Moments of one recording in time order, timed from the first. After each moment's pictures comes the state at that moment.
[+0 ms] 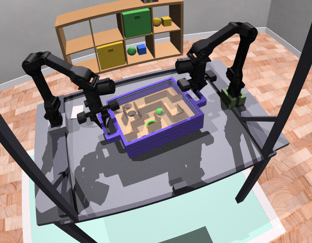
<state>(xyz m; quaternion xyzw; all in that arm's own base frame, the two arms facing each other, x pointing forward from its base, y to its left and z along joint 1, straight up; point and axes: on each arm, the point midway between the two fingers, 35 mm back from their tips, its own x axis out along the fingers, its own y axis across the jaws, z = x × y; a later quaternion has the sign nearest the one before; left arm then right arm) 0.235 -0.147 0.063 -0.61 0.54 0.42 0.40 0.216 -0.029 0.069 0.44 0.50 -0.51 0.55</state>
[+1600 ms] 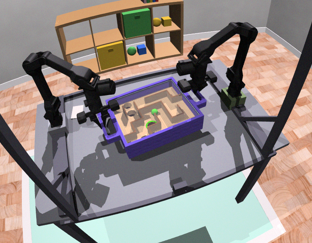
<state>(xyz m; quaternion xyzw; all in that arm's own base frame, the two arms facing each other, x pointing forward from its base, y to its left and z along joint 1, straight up) 0.235 -0.149 0.065 -0.60 0.53 0.43 0.41 0.216 -0.026 0.067 0.43 0.49 -0.52 0.56</state>
